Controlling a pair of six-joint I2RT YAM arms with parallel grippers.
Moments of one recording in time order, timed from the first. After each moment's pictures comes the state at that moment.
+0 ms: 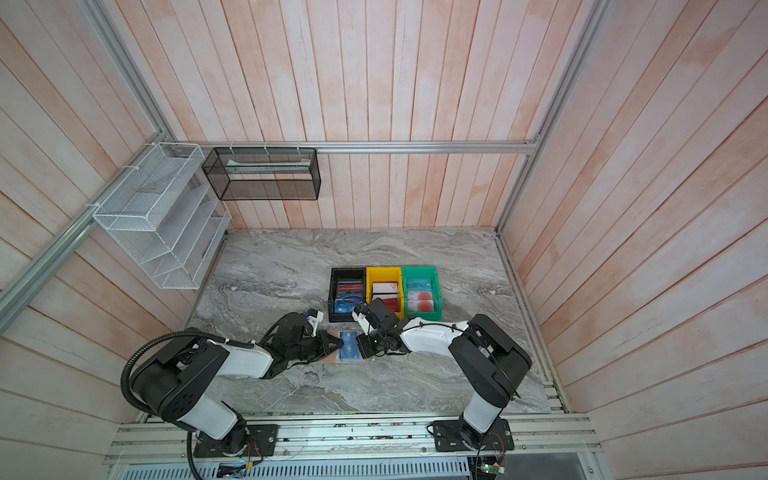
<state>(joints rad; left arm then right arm) -0.57 1.60 0.39 0.54 0.47 -0.95 0.83 1.68 0.84 -0.18 -0.24 0.35</state>
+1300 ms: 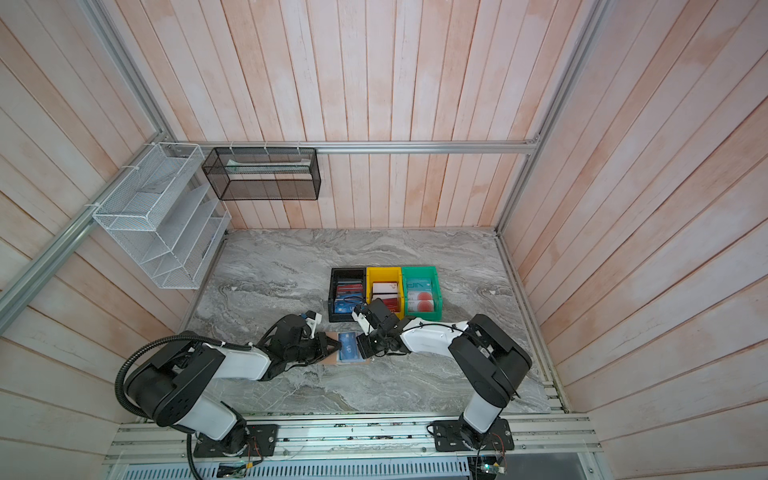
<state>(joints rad) -0.57 1.57 0.37 0.52 0.46 -0.95 0.83 1.68 0.83 -0.17 -0.24 0.35</state>
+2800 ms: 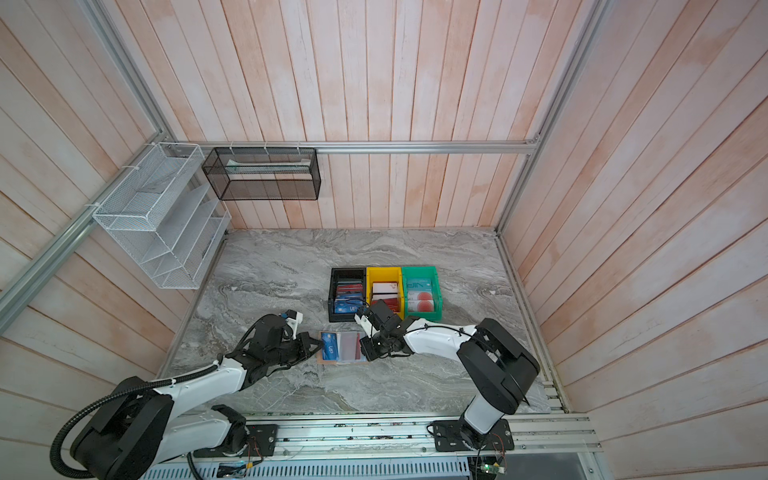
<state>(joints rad) -0.46 1.22 0.32 0.17 0.42 -0.85 0.83 1.61 0.83 -0.28 -0.25 0.33</state>
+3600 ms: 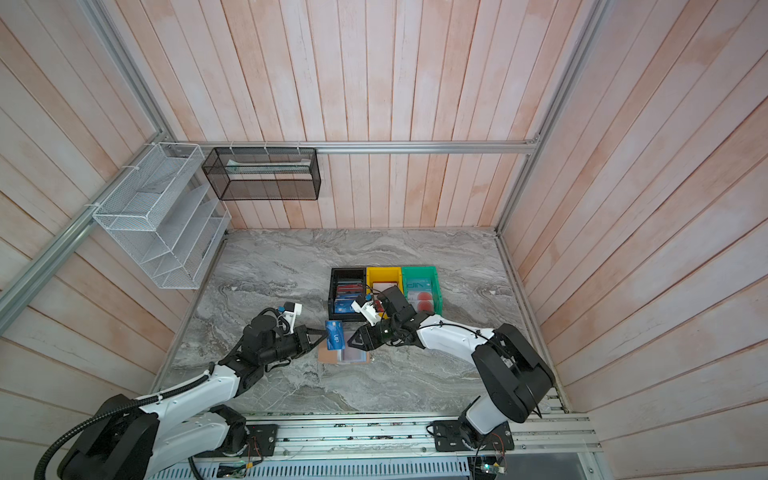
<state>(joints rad) -0.46 1.12 0.28 0.39 0.53 -0.96 0.72 1.56 0.80 -0.08 -0.70 0.34</state>
